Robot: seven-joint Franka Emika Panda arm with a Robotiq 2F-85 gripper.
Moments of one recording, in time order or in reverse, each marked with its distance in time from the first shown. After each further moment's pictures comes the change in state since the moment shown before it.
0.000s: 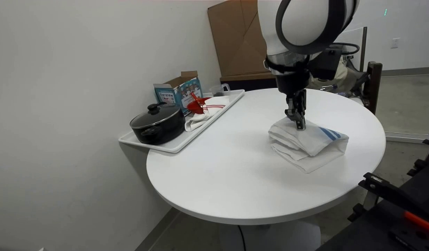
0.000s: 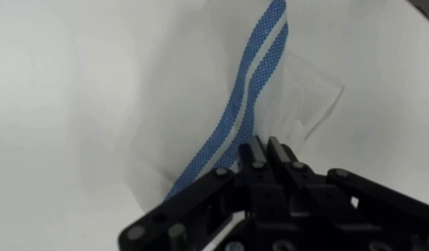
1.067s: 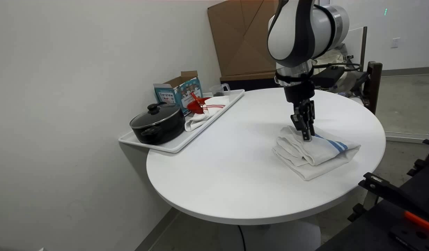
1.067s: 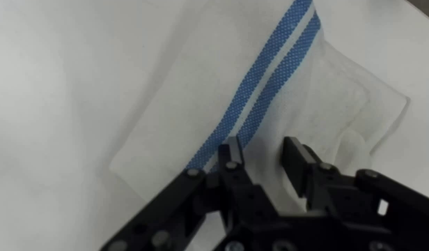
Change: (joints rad) arm -0.147 0.194 0.043 0.163 0.217 -0.114 -0.232
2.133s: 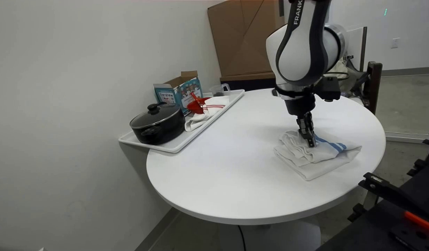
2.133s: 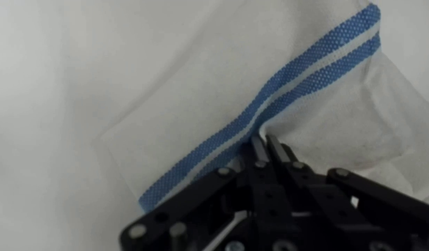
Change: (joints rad) arm 0.069 0.095 -0.069 0.016 -0.205 0.095 -0.035
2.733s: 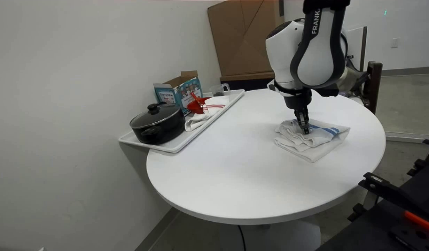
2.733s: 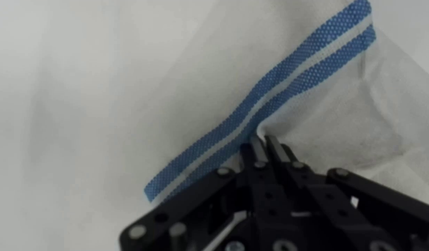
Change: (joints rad) arm 0.146 0.039 -0.203 0.053 -0.272 0.154 0.117
